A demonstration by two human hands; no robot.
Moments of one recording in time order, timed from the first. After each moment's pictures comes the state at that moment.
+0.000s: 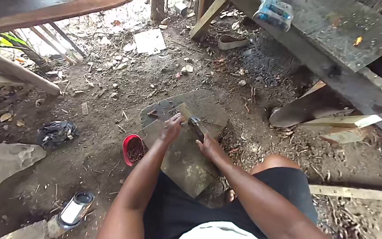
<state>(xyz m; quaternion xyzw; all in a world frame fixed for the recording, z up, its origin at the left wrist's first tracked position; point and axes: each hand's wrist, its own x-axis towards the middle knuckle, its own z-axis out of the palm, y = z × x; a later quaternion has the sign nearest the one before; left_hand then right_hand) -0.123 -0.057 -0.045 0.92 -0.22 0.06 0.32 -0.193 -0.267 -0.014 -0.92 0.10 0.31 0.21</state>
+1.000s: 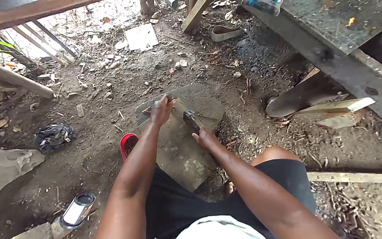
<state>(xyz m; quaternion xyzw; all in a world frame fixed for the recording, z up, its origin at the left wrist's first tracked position) -0.074 -0.052 0.006 0.91 -0.11 0.00 0.39 -0.181 -0.270 -0.004 -0.92 0.07 0.33 0.19</state>
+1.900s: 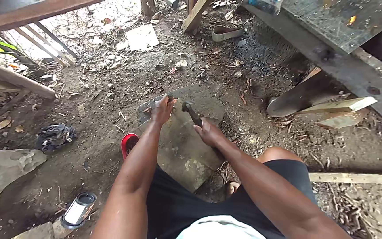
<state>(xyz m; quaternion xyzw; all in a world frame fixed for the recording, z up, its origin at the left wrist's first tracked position) -0.069 -0.052 -0.002 0.91 -0.09 0.01 0.40 -0.166 -0.279 0.042 -0.92 0.04 0.28 0.28</state>
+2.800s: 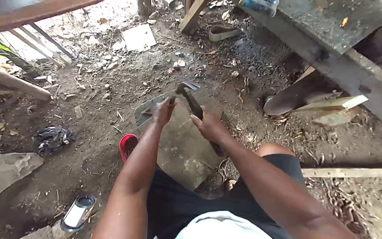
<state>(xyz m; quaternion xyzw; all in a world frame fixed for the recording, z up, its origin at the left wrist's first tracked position) -0.075 -0.059 -0.003 0.92 -0.11 -0.04 0.37 -0.166 -0.273 0.083 -0.90 0.06 0.21 0.37</state>
